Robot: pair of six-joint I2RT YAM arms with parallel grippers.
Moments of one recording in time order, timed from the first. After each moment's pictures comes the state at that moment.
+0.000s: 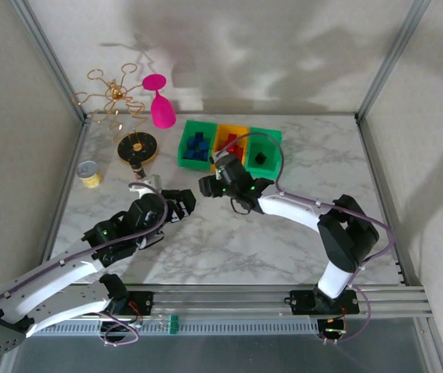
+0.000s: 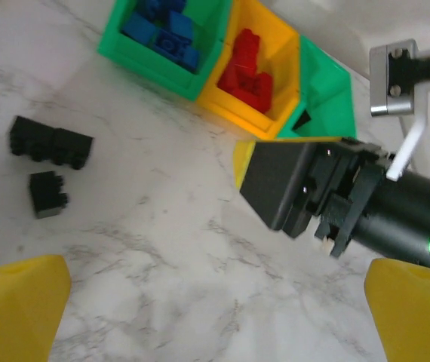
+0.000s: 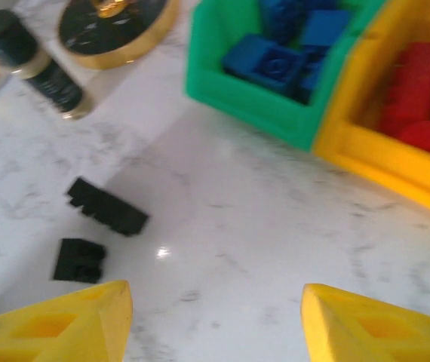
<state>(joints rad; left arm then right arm) -0.83 0.83 0.76 -0.51 -0.43 -0.97 0.85 1.72 1.14 -0.08 0.07 0.38</state>
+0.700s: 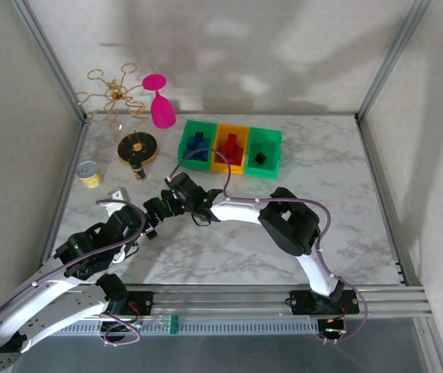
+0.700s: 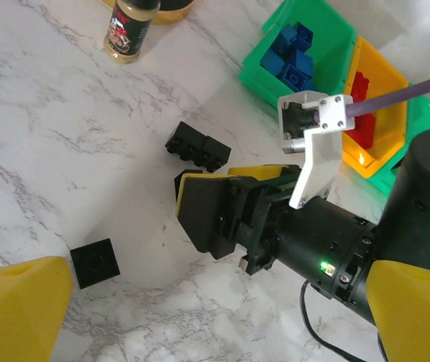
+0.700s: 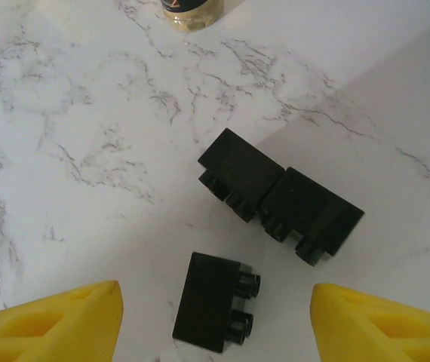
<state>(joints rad) -0.79 0.64 0.76 -0.86 -0.56 -1.10 1.04 2.14 1.47 -0.06 0.06 0.40</state>
